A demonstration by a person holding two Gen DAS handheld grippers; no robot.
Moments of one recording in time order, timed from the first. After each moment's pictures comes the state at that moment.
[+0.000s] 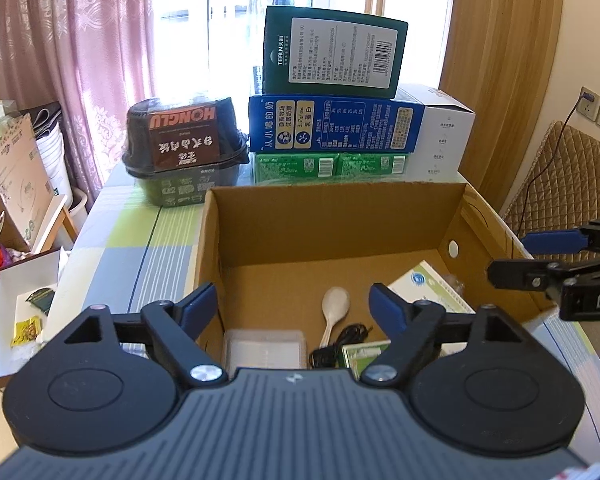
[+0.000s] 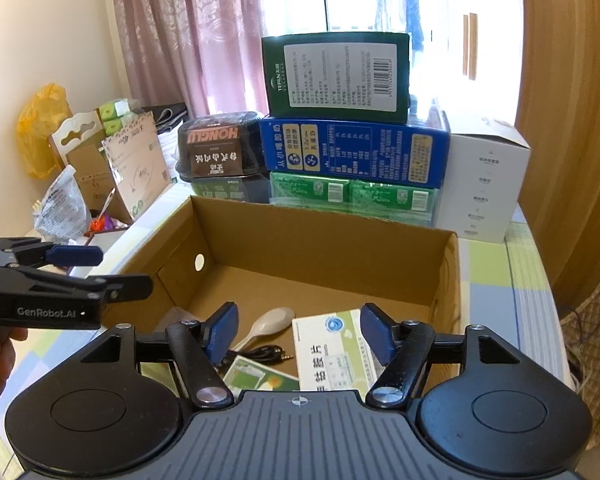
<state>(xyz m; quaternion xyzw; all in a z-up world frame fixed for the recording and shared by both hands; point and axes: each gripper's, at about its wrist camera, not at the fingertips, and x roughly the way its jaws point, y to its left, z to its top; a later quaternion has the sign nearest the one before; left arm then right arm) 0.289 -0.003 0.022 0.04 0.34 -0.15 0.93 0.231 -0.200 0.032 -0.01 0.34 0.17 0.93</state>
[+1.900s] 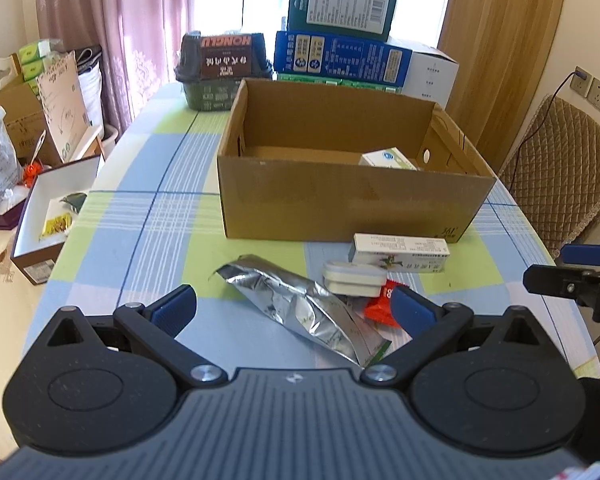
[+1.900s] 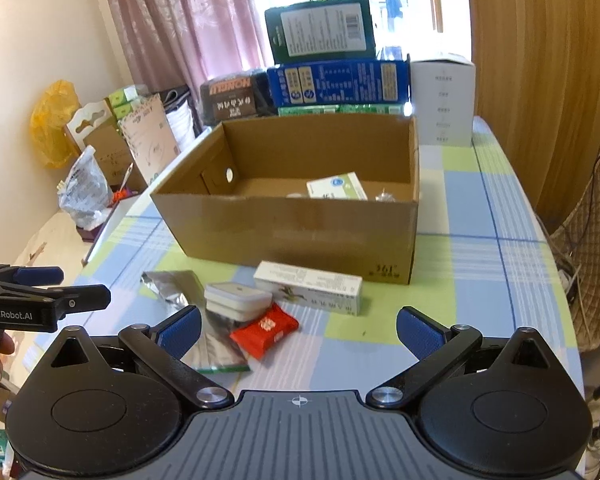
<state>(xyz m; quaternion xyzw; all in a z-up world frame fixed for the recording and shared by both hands) 0.111 0.026 0.005 0.01 0.40 -0.11 0.91 0.066 -0.228 0.008 0.04 0.38 0.16 0.91</state>
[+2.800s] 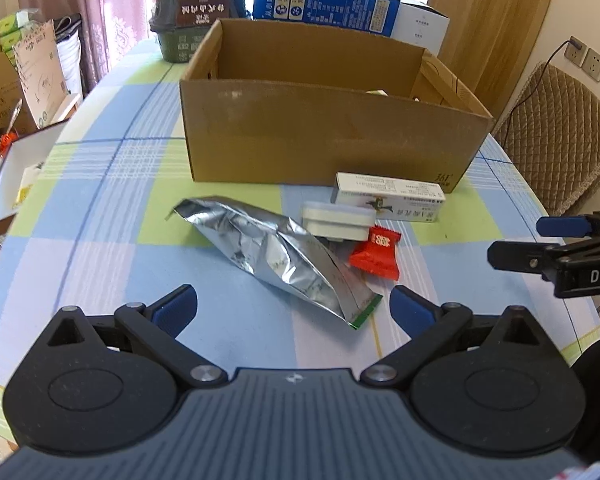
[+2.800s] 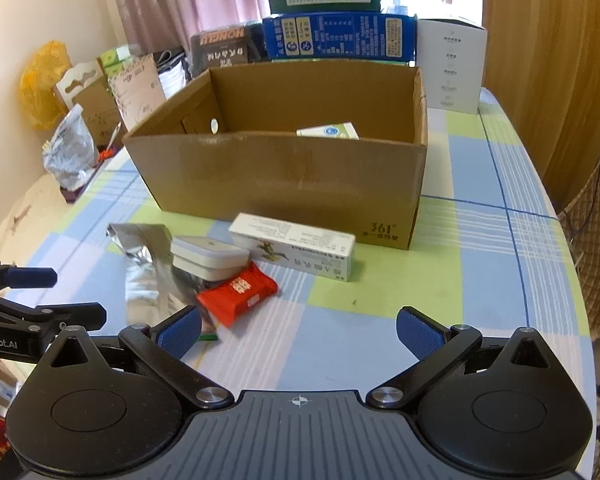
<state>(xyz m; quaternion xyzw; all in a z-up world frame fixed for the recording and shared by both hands) 0.110 0.007 -0.055 0.00 0.44 -0.13 0.89 0.084 -0.224 -0.045 0.00 0.42 0.15 0.89</state>
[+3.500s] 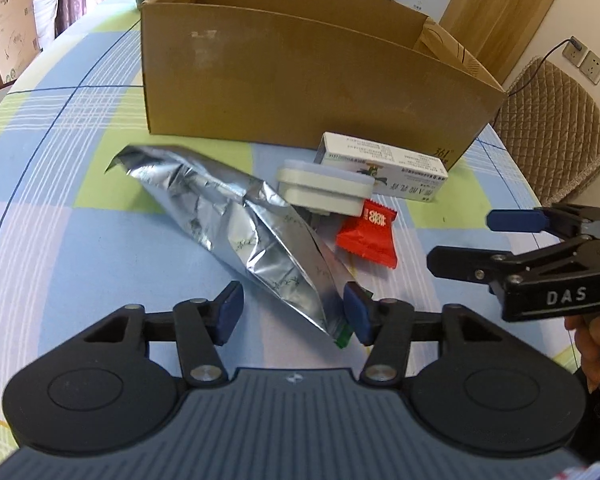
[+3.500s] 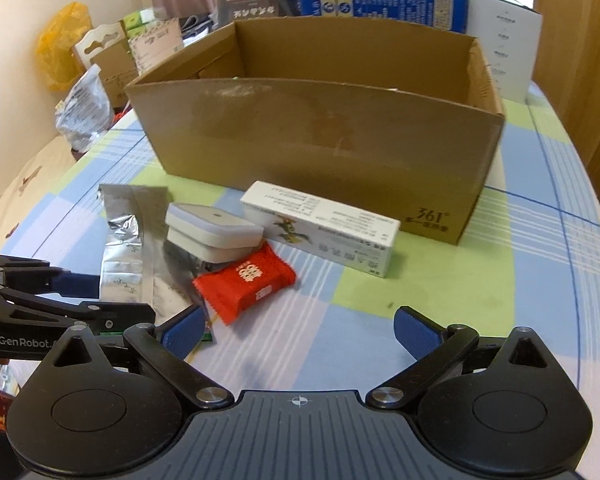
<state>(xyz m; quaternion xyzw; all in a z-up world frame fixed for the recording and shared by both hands) 0.134 -0.001 -0.106 -0.04 0.47 -0.17 0.86 0.116 -0.198 -0.086 -0.03 0.44 0.20 0.87</state>
